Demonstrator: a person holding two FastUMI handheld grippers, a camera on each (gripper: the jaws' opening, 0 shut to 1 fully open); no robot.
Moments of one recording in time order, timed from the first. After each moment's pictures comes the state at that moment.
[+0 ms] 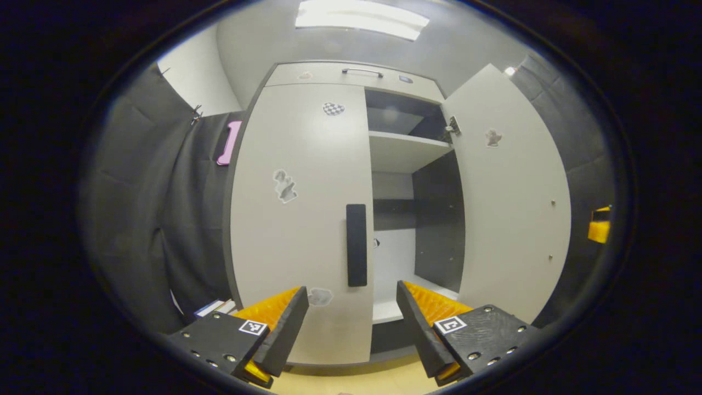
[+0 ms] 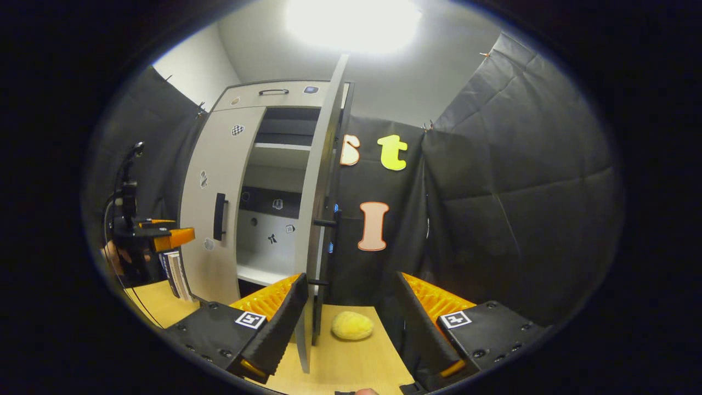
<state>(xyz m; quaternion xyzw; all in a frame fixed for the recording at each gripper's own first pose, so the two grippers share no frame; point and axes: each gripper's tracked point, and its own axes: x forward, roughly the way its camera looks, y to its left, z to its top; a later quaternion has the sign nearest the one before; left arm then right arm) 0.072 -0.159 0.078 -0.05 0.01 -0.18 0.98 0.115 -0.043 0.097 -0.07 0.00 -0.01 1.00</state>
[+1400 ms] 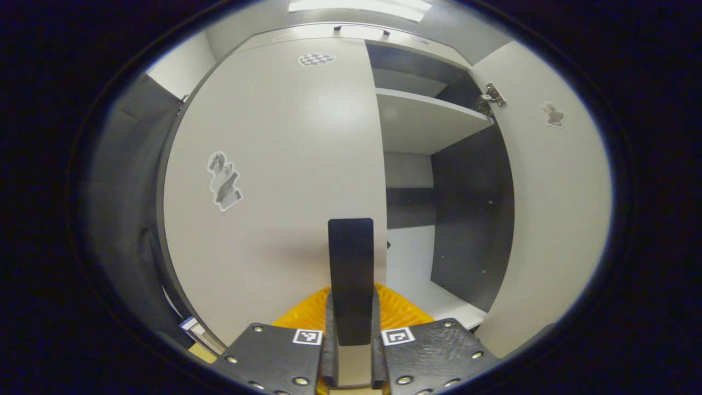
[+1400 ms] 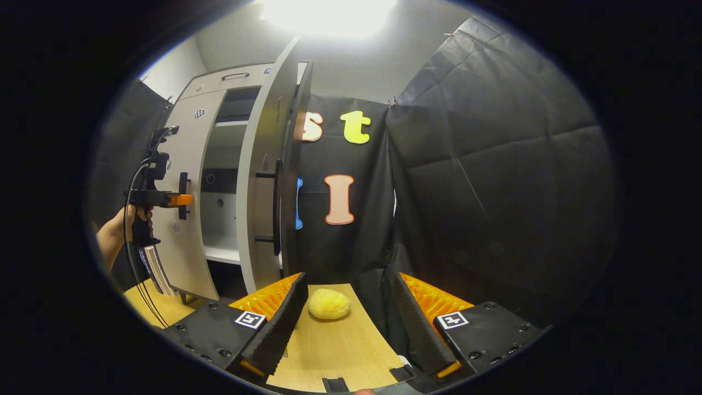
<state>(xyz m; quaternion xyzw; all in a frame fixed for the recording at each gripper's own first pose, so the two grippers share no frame) 0.194 -0.205 0.073 -0.04 0.06 -0.18 0.98 0.106 -0.065 0.074 -0.02 0.05 -0.07 1.00</state>
